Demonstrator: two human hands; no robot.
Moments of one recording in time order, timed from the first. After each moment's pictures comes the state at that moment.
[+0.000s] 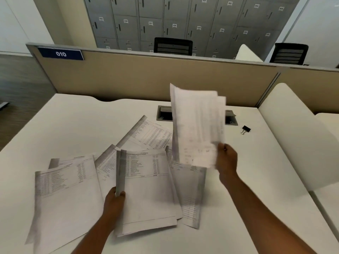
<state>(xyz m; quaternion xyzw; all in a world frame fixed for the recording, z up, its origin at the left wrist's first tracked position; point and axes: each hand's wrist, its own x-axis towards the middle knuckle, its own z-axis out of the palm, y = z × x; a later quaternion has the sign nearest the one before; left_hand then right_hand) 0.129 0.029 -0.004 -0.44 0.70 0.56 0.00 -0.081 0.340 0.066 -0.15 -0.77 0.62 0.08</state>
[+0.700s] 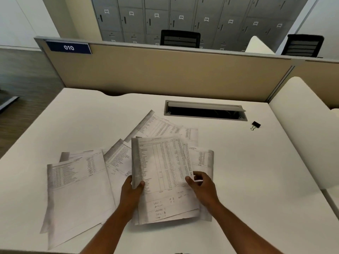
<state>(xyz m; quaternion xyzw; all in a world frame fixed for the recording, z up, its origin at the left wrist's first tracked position) 0.127 0.042 0.001 -0.35 0.66 0.67 0.00 0.030 0.289 0.012 -0.05 -0.85 0.50 -0.17</state>
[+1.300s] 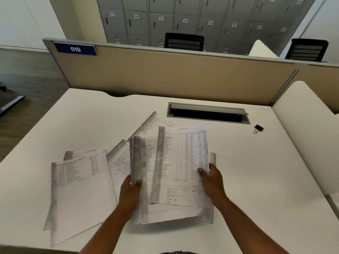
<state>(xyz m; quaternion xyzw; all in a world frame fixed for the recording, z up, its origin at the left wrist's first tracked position) 0.123 0.040 0.015 -0.36 0.68 0.64 -0.04 0.002 0.291 0.027 -0.06 -0.82 0.56 -0.10</state>
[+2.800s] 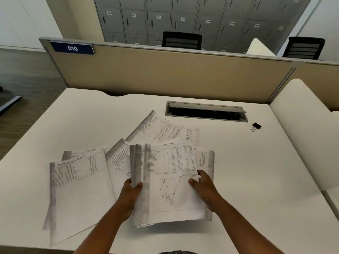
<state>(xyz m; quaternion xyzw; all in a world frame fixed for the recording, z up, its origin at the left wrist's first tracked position) 0.127 0.034 0.009 -0.39 0.59 0.70 0.07 0.022 0.289 0.014 -0.05 -0.79 0.55 -0.26</state>
